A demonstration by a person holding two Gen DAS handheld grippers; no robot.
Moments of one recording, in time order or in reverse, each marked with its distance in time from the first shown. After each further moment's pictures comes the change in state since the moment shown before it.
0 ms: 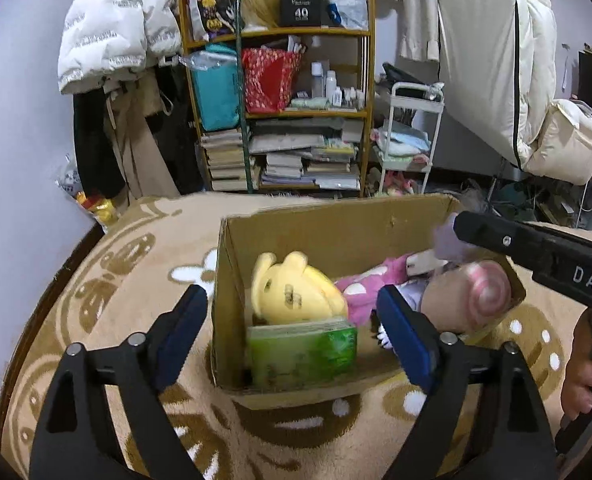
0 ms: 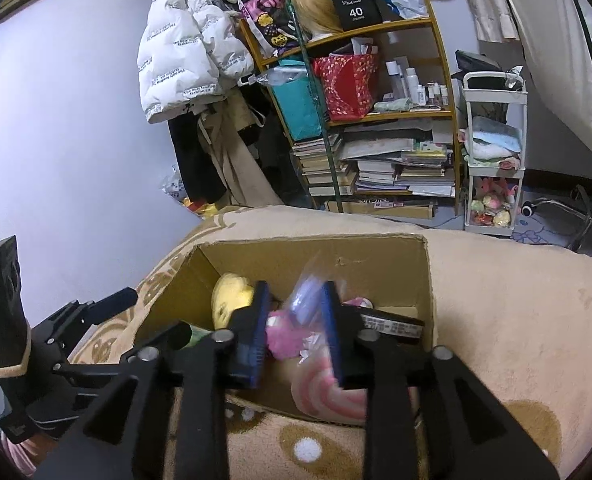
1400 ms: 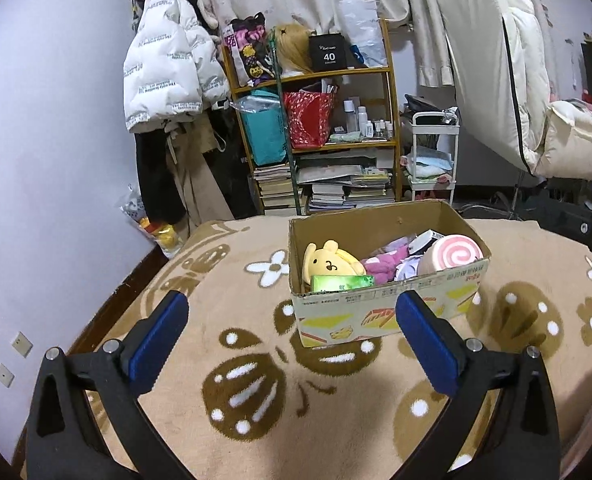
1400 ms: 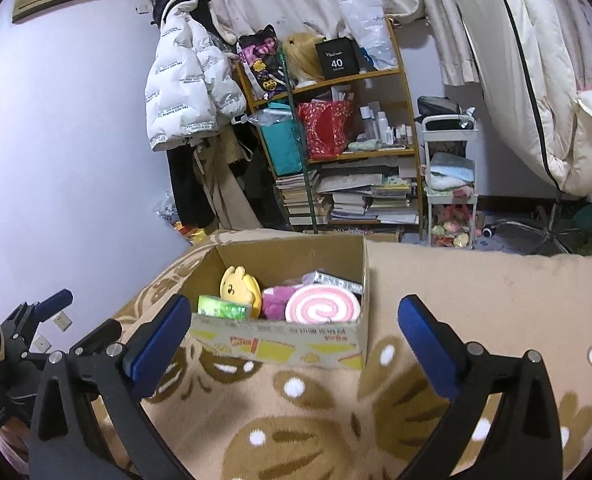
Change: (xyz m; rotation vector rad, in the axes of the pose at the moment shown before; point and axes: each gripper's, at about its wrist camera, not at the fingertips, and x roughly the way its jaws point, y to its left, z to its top) left arm -0.139 -0.004 -0.045 0.040 -0.116 0.181; right arm -0.129 0.017 -0.040 -0.016 -0.130 -0.096
